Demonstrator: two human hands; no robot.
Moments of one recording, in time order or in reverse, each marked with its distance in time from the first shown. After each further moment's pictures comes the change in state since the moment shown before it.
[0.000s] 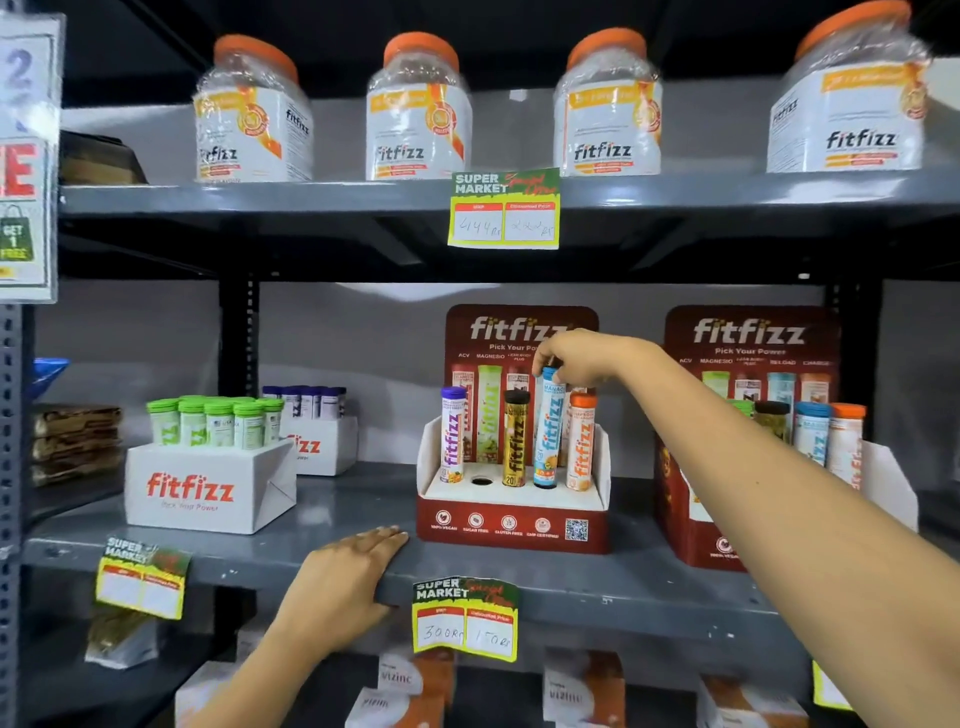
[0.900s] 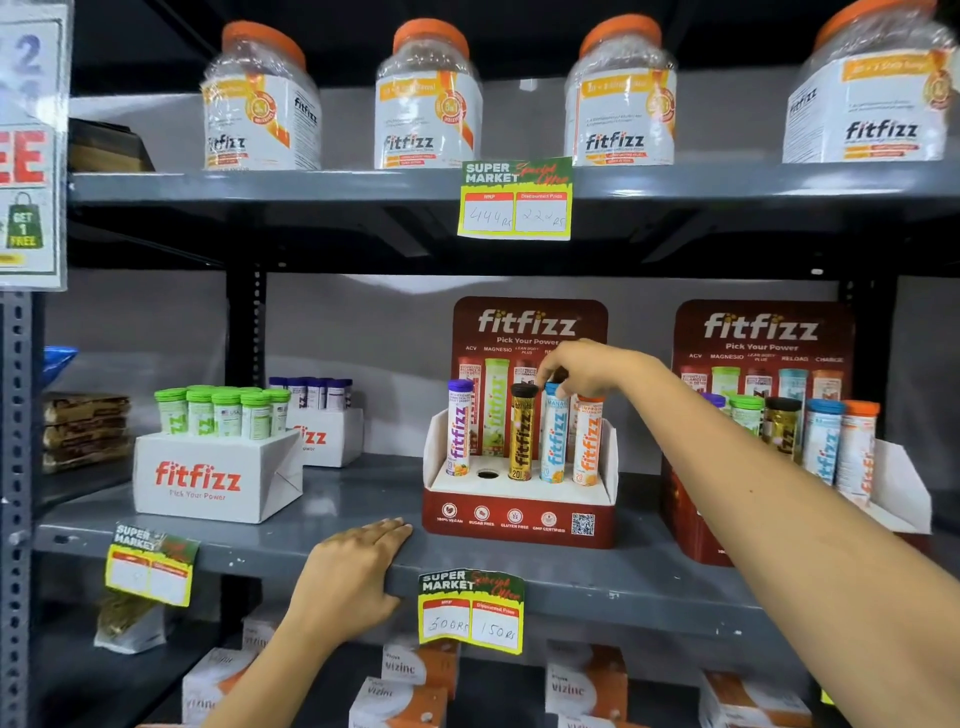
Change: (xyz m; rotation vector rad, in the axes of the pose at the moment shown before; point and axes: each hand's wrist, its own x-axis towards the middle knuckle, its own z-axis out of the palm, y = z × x) left_hand 0.000 0.002 0.007 0.012 0.145 -0.024; right_hand 0.010 0.005 0.023 0.050 -0.023 -0.008
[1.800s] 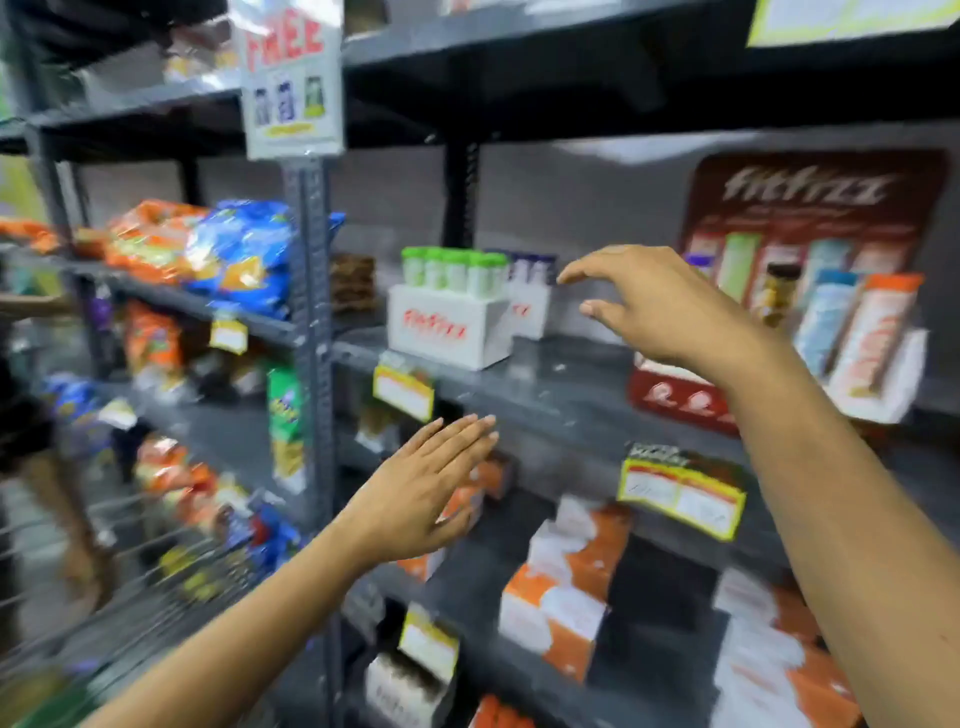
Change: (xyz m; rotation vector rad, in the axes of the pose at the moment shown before) left_hand -0.153 -0.054 -0.065 0.081 -0.139 0.082; right_hand -0.056 -0.196 0.047 0.266 0.336 -0.476
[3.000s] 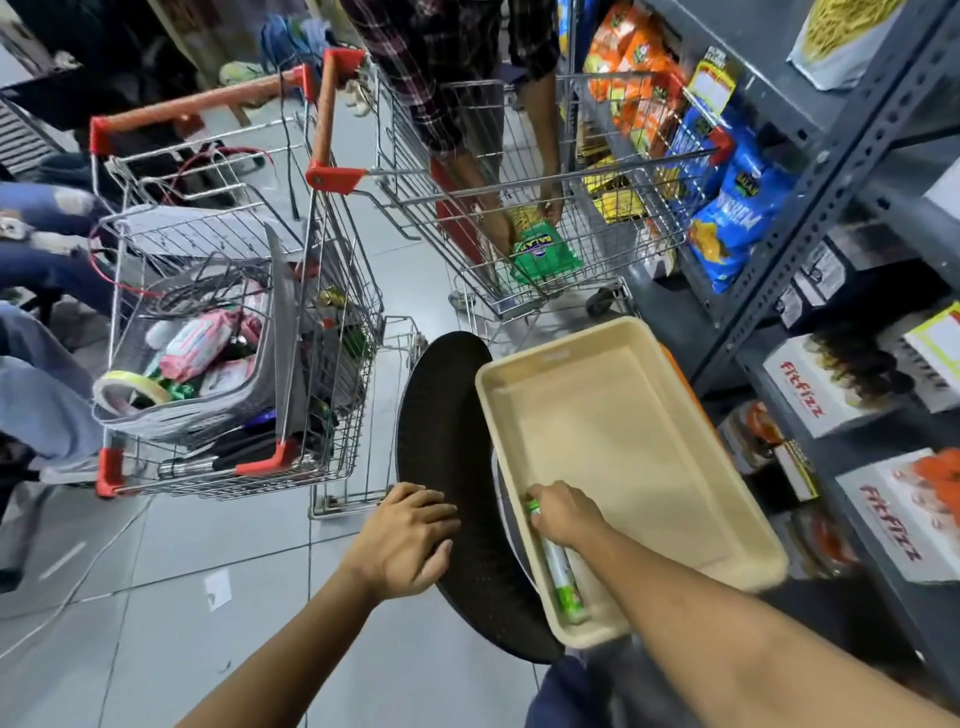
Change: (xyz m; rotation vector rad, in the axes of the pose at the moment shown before) left_hand -0.563 0.218 -0.030 -0.070 -0.734 -1.073; right_hand -0.380 -0.440 0.493 0.479 -1.363 -0.351
